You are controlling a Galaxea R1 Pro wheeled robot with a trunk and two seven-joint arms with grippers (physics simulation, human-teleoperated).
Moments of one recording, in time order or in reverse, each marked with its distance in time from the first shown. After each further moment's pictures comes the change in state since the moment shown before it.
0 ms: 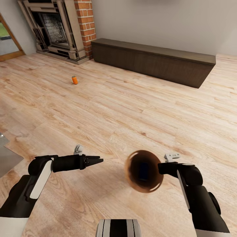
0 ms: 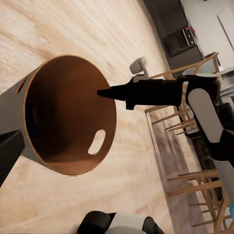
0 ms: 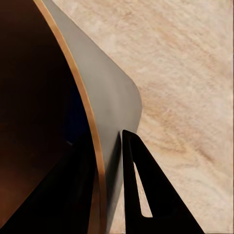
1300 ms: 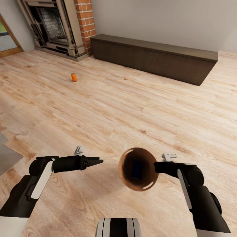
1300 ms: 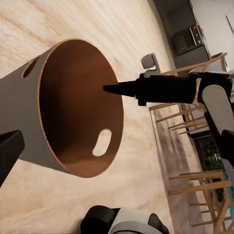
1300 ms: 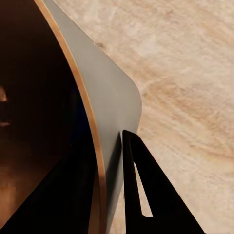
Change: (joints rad) left arm 0.000 0.000 -0.002 0.030 -0.018 -0.012 0.005; right arm 0.000 -0.004 -0.001 -0.003 -0.178 -0.001 0.004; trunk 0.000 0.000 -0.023
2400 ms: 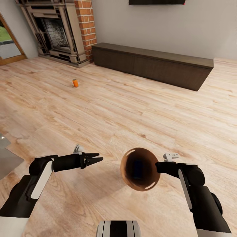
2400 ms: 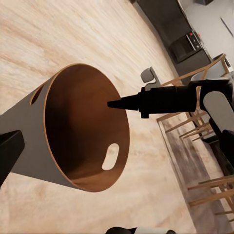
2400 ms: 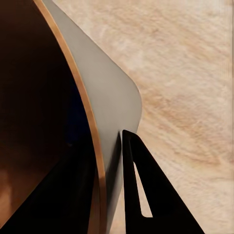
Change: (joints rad) left arm 0.000 0.001 -0.001 -0.006 0.003 -0.115 0.001; right arm 0.000 0.000 -0.014 0.000 0.030 0.002 -0.005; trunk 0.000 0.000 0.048
